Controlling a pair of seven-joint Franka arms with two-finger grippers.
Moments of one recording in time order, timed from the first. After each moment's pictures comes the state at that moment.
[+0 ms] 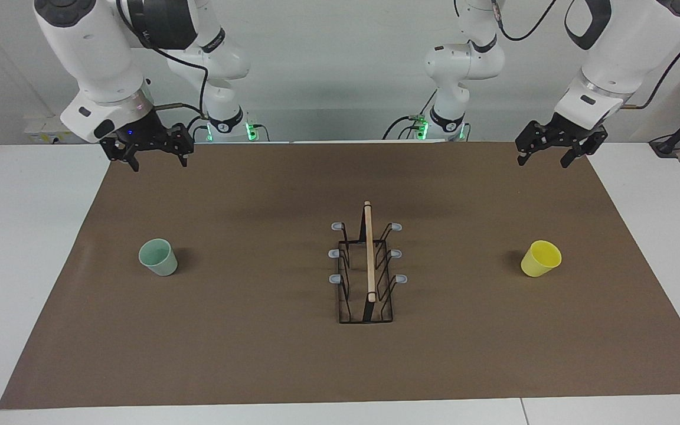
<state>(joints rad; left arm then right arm) -0.06 0.01 -0.01 -1.56 -0.03 1.55 0.06 -0.07 0.06 0.14 -1.52 -0.06 1.46 -0.07</state>
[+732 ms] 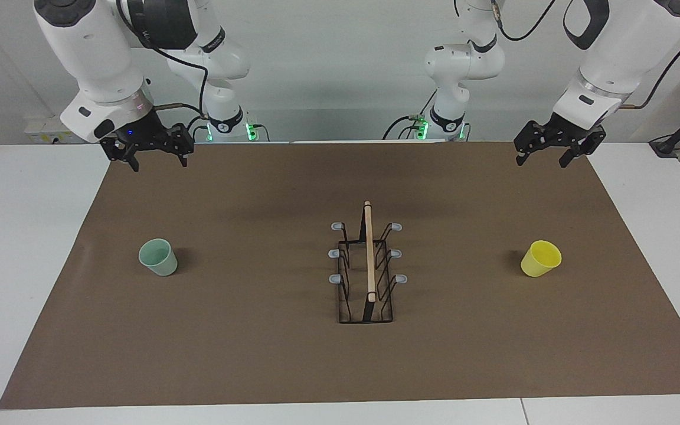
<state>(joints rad) -0.06 0.01 -0.01 -1.56 -0.03 1.54 0.03 -0.06 0.06 0.14 -1.52 -0.06 1.46 -0.07</state>
